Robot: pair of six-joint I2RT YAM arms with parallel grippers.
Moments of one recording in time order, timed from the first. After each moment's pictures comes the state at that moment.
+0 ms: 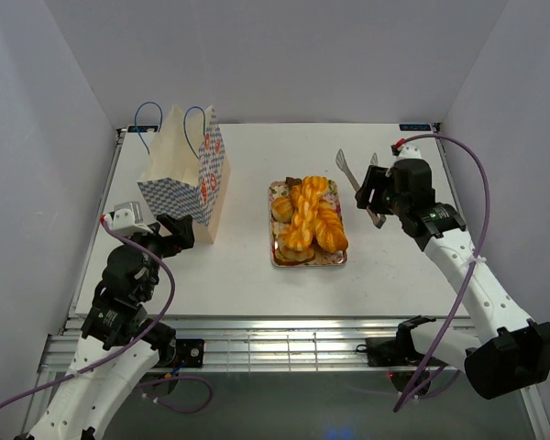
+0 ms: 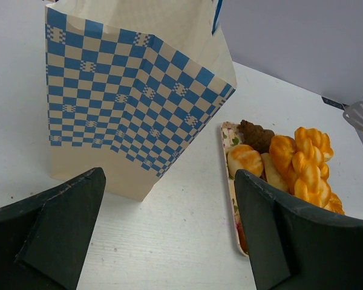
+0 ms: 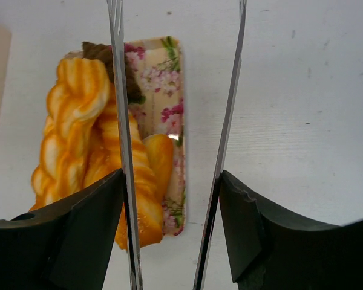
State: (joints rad) left arm -0.43 0.39 0.63 -0.34 -0.37 -0.42; right arm 0.27 1.10 1.01 -0.49 0.08 0.33
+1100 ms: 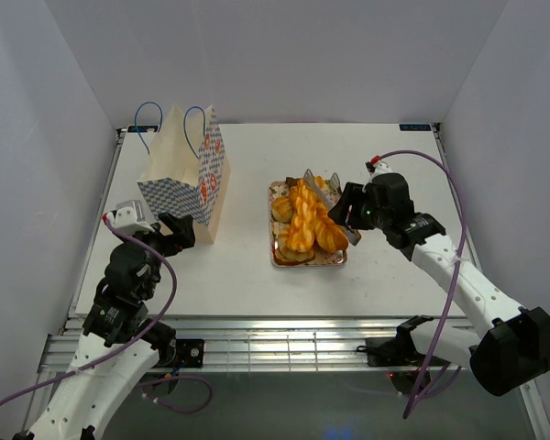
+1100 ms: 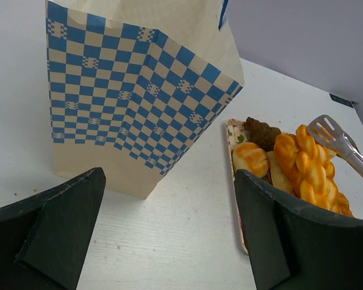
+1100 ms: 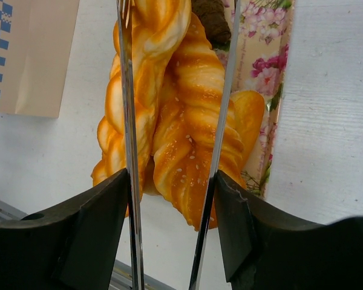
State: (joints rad) left arm -0.43 0.41 0.63 -0.34 -0.38 -0.42; right arm 0.44 1.12 0.90 -0.38 -0.09 0.49
